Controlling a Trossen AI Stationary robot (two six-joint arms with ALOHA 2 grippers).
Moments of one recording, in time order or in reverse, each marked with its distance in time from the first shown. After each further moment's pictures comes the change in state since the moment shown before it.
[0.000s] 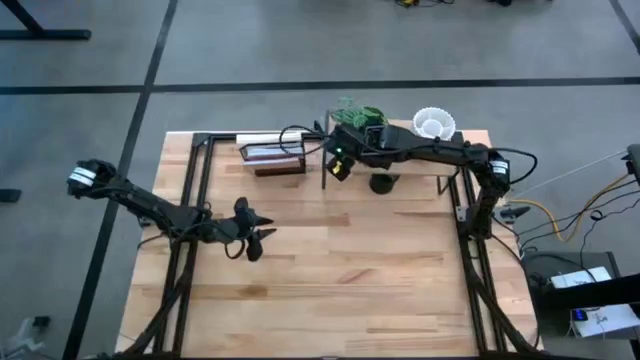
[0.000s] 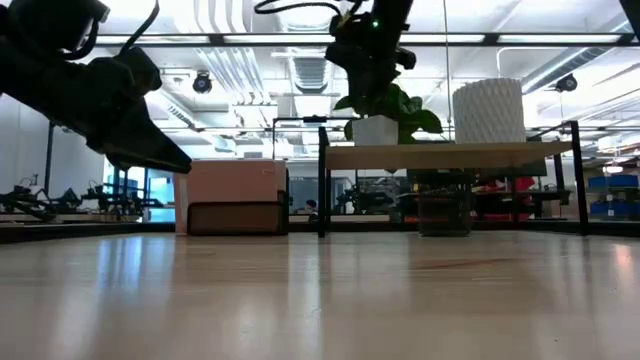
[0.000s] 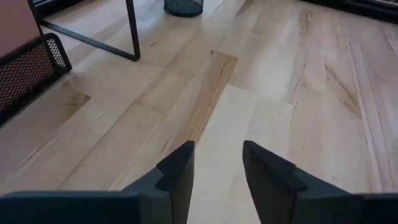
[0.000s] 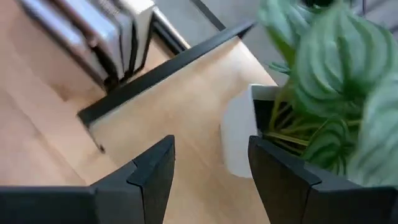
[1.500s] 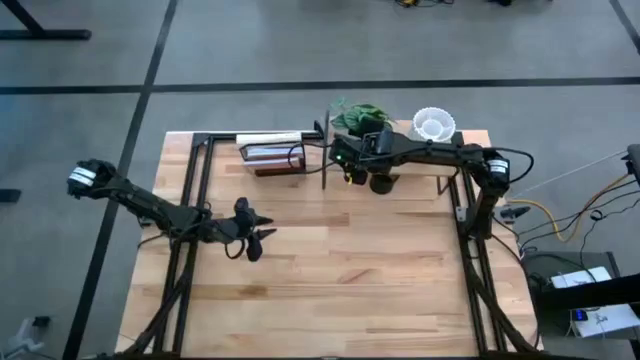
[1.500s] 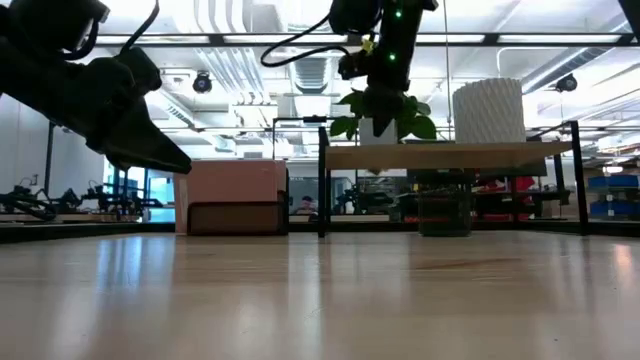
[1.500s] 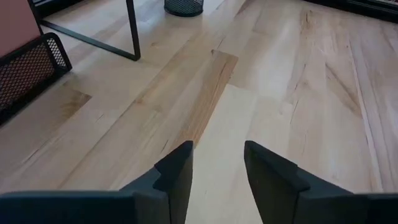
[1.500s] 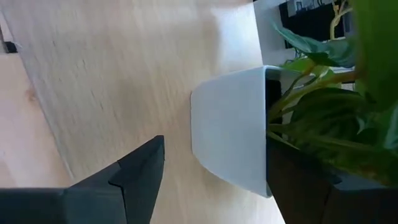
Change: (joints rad) left arm 0.000 0.000 0.000 -0.002 0.000 0.000; right arm -0.024 0.000 -0.133 0.002 0.112 -0.336
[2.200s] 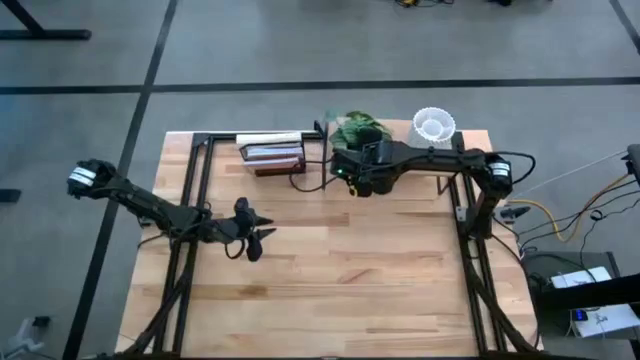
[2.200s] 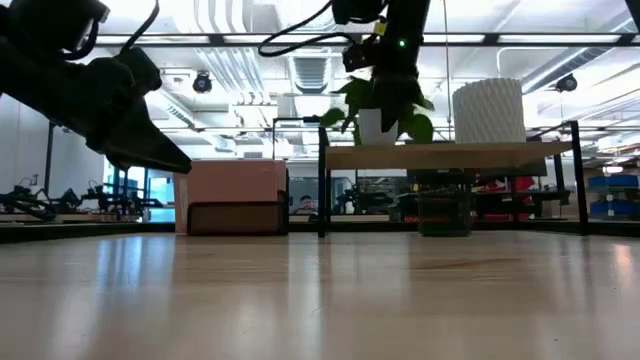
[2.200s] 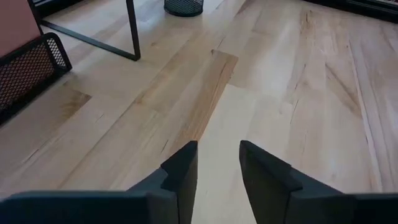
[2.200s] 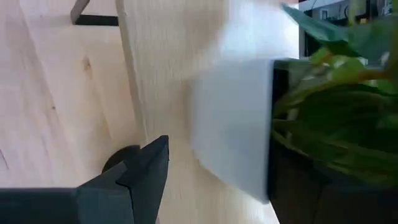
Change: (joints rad) left arm 0.000 0.000 0.000 0.001 0.000 0.000; right arm 0.074 -0.017 0.005 -0.108 -0.051 0.014
